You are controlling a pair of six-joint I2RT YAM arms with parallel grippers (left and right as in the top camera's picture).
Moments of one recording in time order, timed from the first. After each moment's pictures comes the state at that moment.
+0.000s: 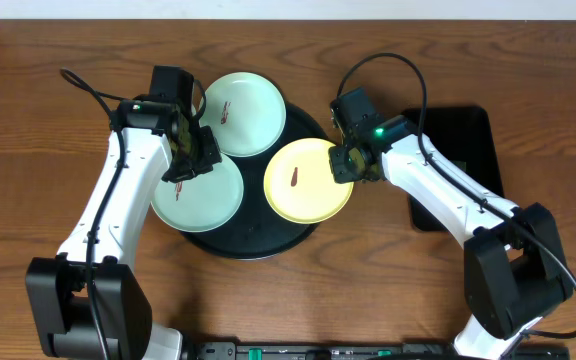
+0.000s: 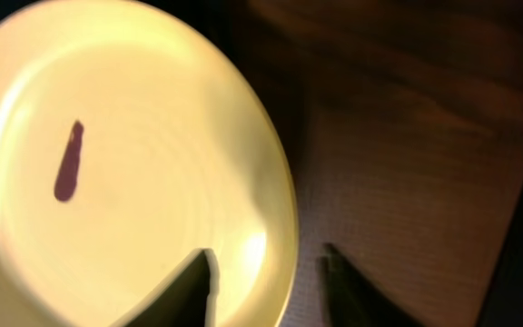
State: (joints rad) left arm -0.09 1.65 1.34 -1.05 0.09 -0.43; right arm 0.51 1.85 1.34 -0.76 0.02 0.30
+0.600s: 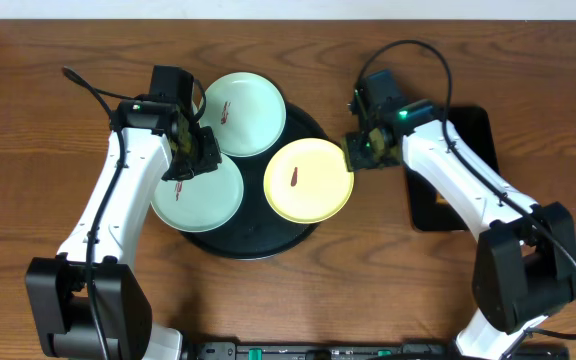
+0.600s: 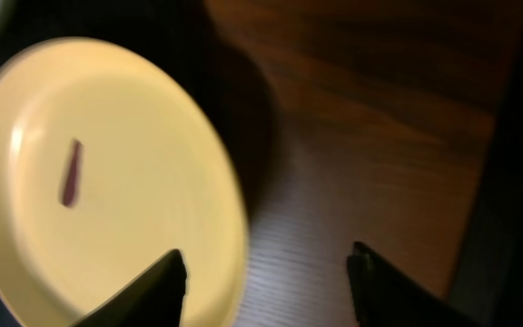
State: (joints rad) left arm -0.09 1.65 1.34 -1.05 0.09 -0.40; right arm 0.40 1.85 1.40 -0.83 -0.08 0.25
